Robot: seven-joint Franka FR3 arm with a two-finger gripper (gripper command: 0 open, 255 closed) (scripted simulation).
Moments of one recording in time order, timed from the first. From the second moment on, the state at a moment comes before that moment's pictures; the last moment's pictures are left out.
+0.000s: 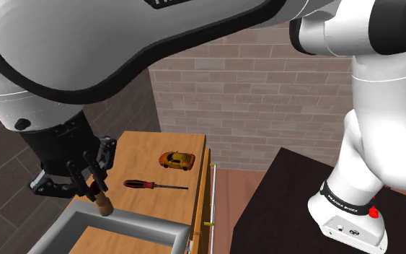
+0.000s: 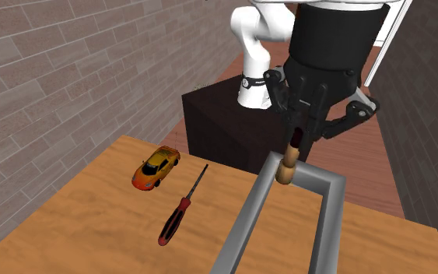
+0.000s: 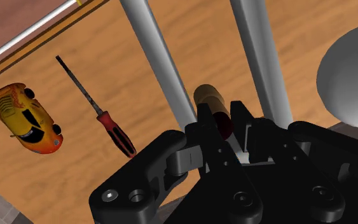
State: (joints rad) arm 0.40 0.41 0.57 -1.40 -0.20 1.74 0.88
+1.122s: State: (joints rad) arm 0.47 0.54 0.55 -1.38 -0.27 1.83 0.94
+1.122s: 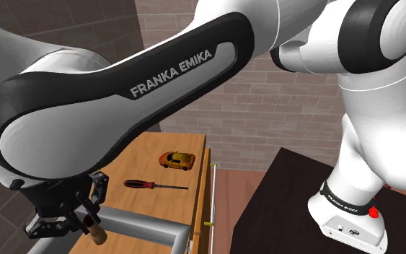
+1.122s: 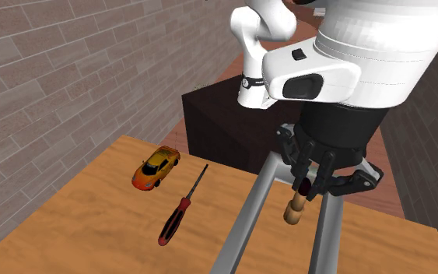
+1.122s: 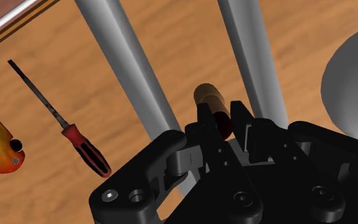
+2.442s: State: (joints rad) arm 0.46 0.55 0.55 -1.41 -0.28 1.88 0.95
